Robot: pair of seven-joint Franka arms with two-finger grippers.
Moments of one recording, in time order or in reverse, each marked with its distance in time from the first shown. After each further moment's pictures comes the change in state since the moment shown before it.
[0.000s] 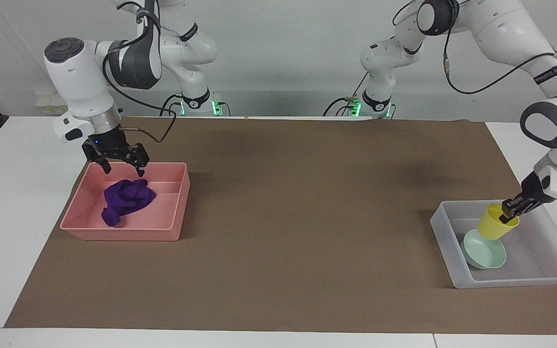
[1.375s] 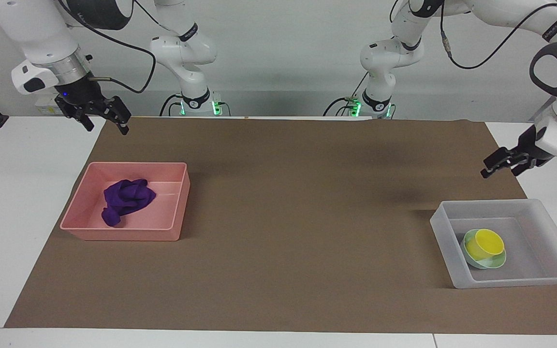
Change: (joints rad) left arm -0.115 -0.351 -0.018 0.011 0.108 -0.551 -0.074; right arm -0.034 -0.008 -0.001 0.170 0.042 -0.259 -0.015
